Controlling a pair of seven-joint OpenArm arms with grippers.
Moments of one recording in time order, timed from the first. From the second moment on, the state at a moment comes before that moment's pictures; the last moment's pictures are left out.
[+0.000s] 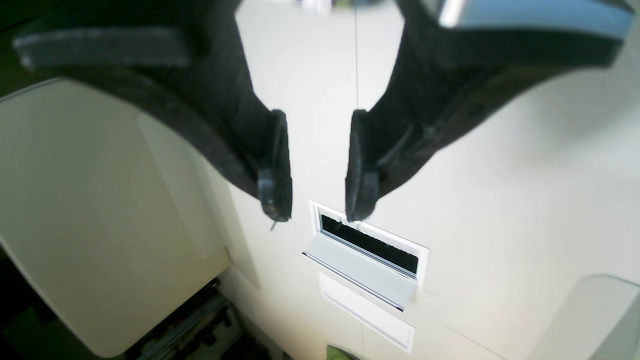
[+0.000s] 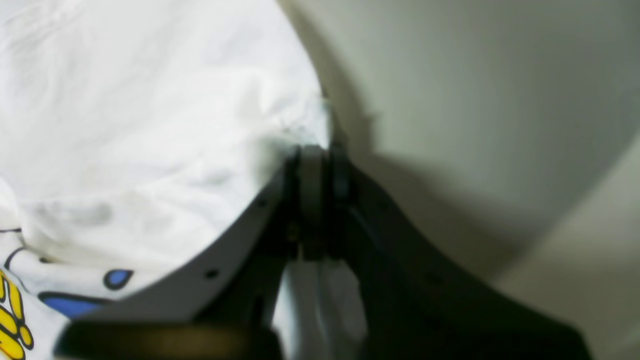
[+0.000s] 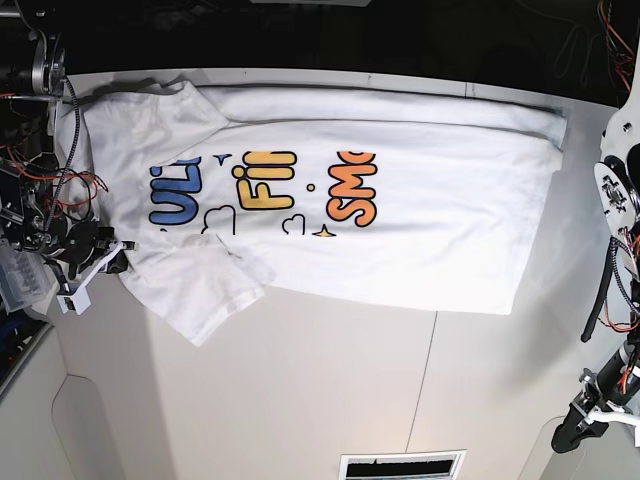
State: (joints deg) left arm -43.8 -26.7 -22.6 33.1 -40.9 -38.6 33.7; right arm 23.6 20.5 2.6 39.1 17.4 28.4 -31.5
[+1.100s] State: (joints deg) left arm -43.7 -30.6 14.4 33.1 15.1 -9.2 13.3; right arm 23.6 20.5 2.6 39.1 17.2 28.4 -31.4
